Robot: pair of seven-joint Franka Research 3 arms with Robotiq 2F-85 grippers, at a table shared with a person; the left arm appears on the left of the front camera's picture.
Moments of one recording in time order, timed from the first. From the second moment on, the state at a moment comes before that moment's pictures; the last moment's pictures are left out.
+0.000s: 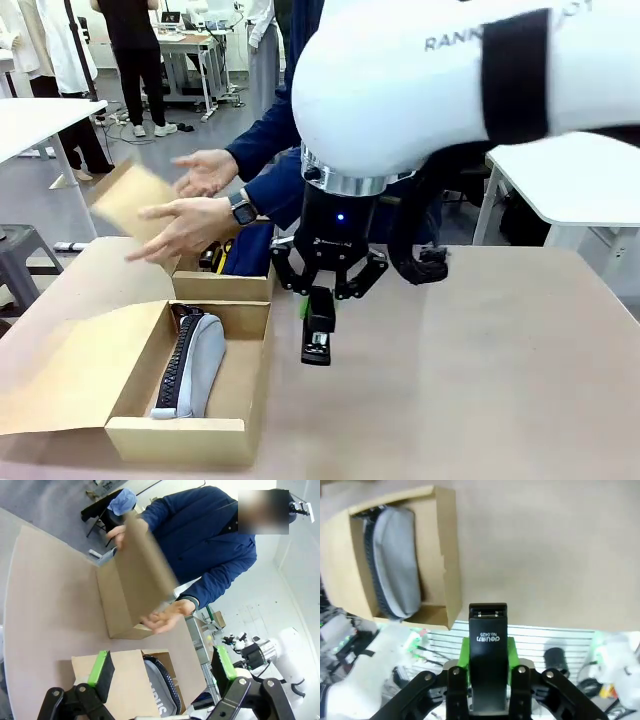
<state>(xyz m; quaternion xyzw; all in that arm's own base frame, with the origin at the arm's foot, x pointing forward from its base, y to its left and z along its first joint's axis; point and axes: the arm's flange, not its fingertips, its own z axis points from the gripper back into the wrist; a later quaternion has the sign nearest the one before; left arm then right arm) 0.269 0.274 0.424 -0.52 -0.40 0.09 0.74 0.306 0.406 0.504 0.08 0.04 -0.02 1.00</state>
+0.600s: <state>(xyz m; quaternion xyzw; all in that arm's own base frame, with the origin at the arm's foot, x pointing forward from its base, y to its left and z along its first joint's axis) 0.269 0.274 0.424 -0.52 -0.40 0.09 0.74 0.305 0.169 0.542 0.13 0.01 -0.14 0.98</state>
